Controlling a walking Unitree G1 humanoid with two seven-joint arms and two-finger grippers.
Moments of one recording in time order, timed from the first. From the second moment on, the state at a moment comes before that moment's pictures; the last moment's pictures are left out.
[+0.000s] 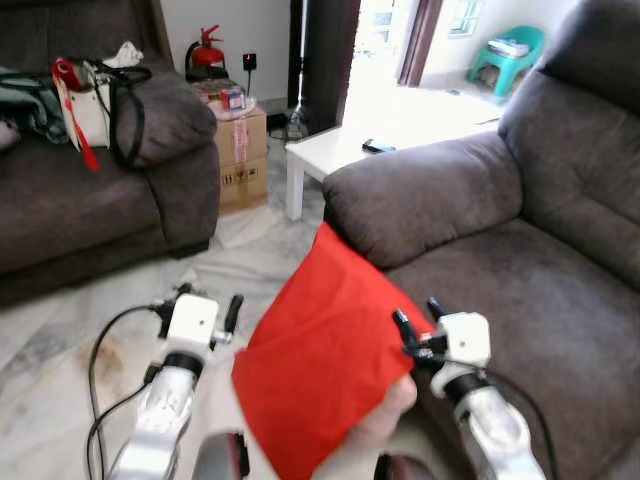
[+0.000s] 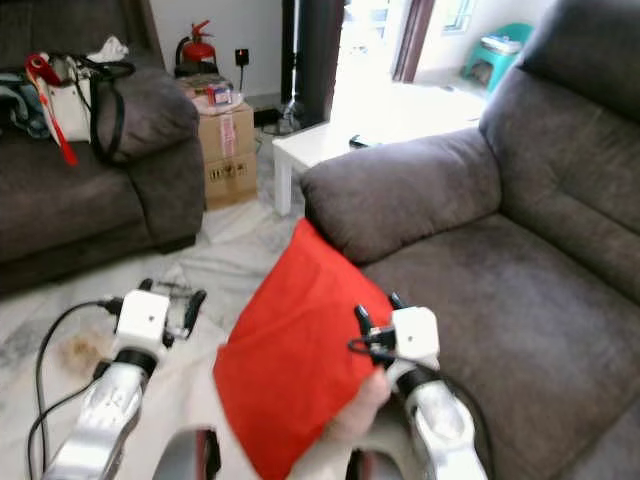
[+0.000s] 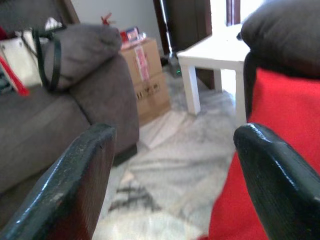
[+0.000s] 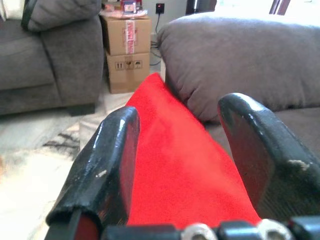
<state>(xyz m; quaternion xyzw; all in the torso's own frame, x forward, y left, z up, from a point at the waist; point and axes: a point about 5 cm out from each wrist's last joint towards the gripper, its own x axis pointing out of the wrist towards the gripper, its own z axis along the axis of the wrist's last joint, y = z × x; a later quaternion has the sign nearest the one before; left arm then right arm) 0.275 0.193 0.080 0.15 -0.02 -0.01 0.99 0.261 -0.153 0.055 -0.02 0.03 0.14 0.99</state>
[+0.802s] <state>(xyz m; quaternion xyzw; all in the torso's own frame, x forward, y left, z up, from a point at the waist) 0.261 0.189 0.058 0.14 0.04 -0.04 0.99 0.252 -0.192 0.007 -0.05 0.20 0.03 0.98</state>
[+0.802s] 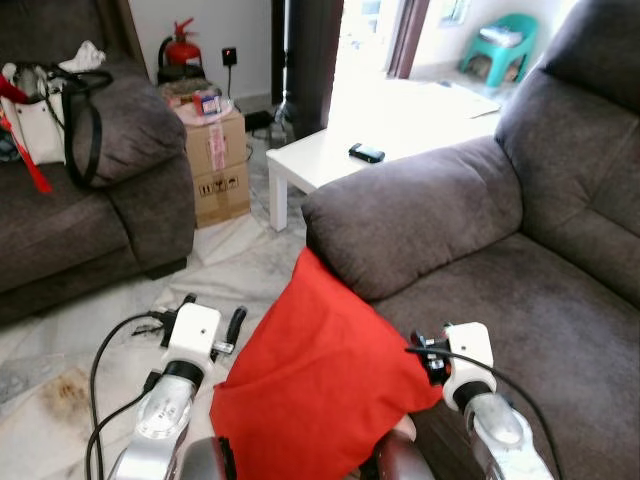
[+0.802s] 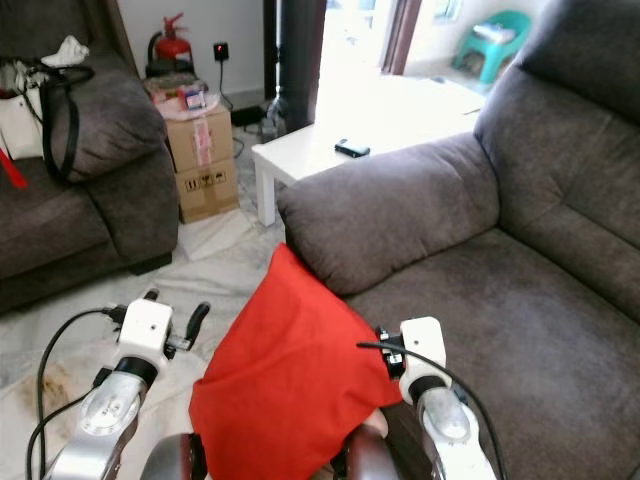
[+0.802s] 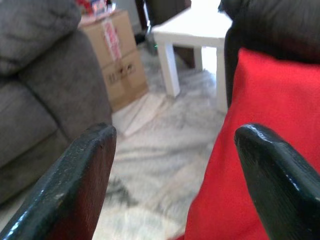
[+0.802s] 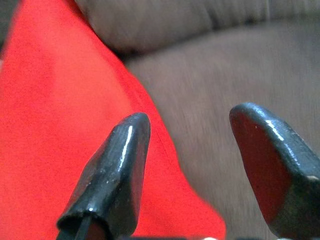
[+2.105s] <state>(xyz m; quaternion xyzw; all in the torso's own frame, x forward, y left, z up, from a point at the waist) 0.254 0.216 0.064 0.14 0.06 -0.02 0.99 0.265 -0.205 -0.024 0.28 0.29 -0.13 0.91</state>
